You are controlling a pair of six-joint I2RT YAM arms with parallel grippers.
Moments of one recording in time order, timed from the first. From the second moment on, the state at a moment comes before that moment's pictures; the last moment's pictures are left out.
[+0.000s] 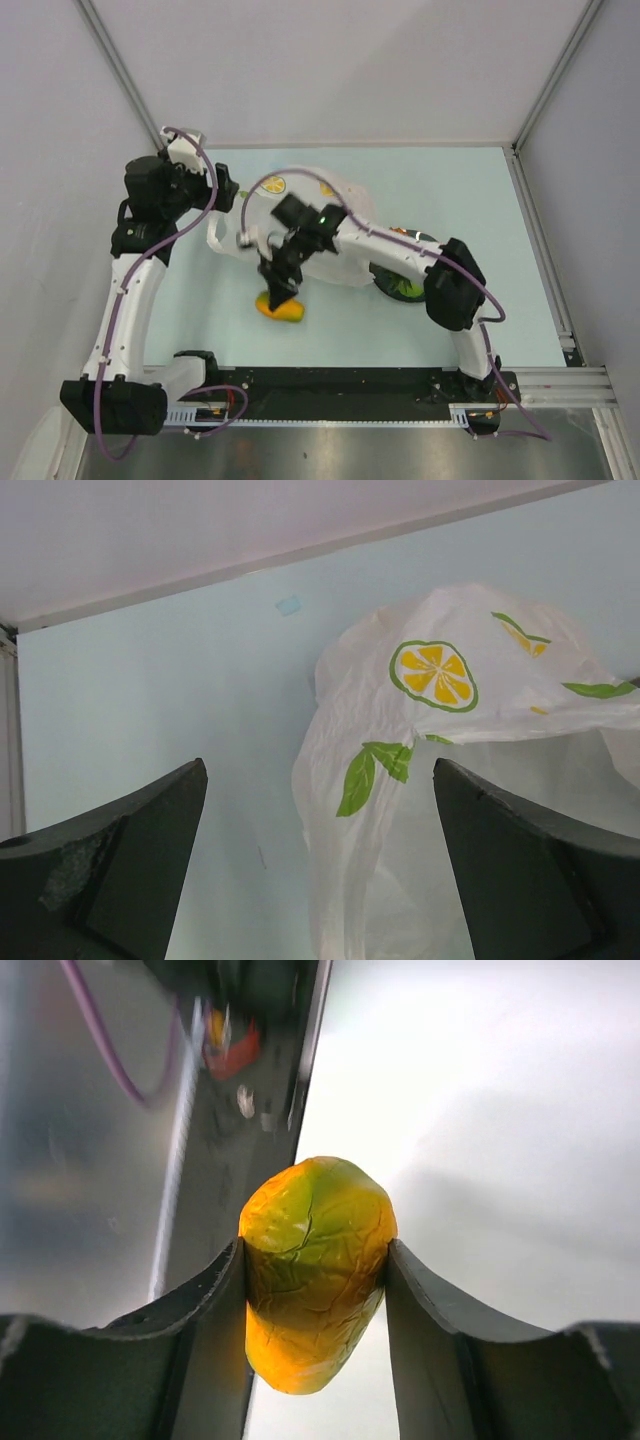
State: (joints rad) left arm -0.01 1.08 1.17 -0.41 0.30 0.09; right arm 1.02 2.04 1.75 -0.76 -0.82 -0.37
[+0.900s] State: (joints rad) left arm -0.01 1.25 1.39 -0.57 0.40 0.17; right arm -0.12 1.85 1.77 -0.79 -0.69 -0.32
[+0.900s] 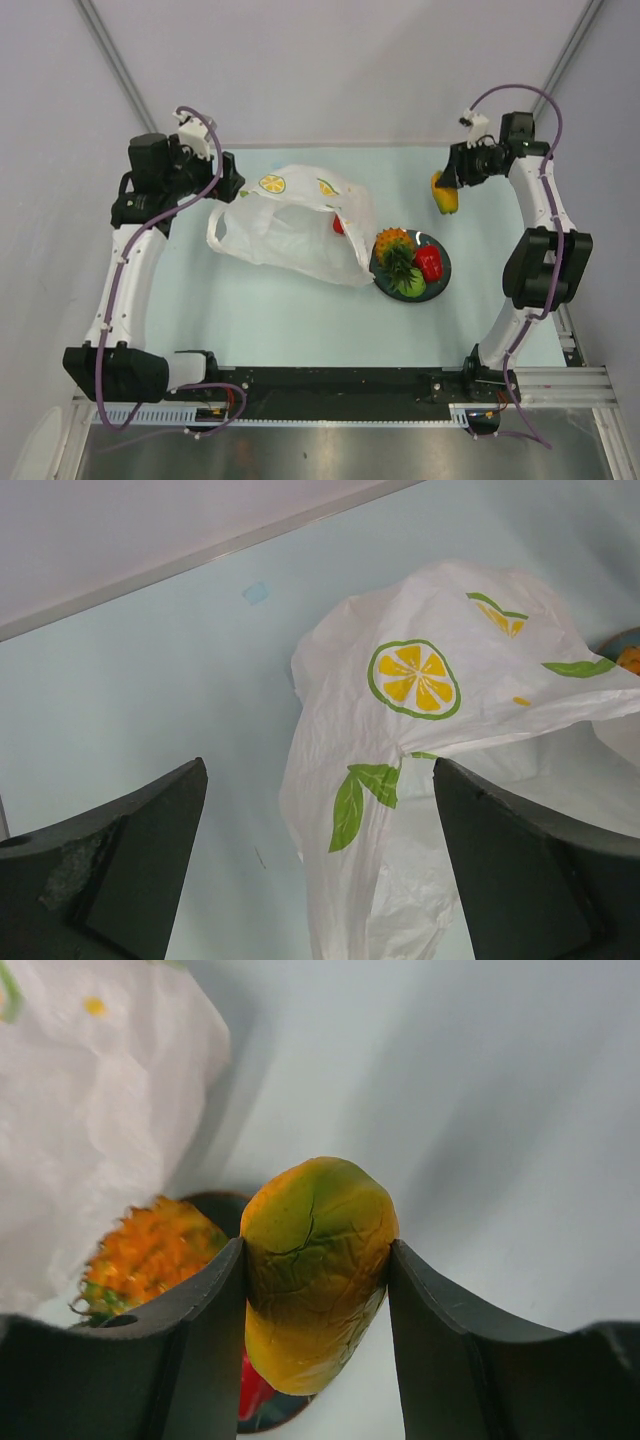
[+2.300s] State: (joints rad) left arm -0.01 1.35 1.39 -0.55 0.47 0.16; right arm -0.06 1.77 1.33 -0.74 -0.42 -0.28
